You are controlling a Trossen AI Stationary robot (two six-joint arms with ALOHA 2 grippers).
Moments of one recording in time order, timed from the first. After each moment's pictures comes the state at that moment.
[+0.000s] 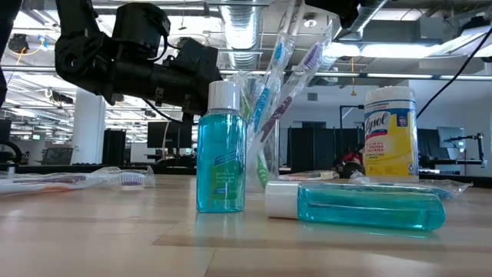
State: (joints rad) left arm 0.00 1.77 0.51 1.18 -0.38 -0.21; right arm 0.12 1.03 0.77 0.08 0.16 0.00
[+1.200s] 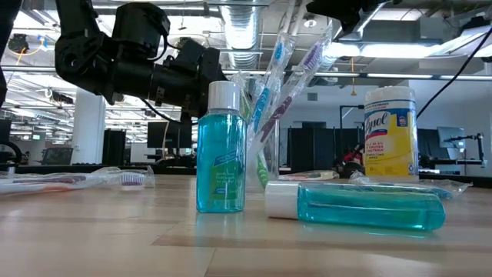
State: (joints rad) left arm 0.00 1.77 0.51 1.19 -0.42 -0.21; right arm 0.12 1.03 0.77 0.03 0.16 0.00
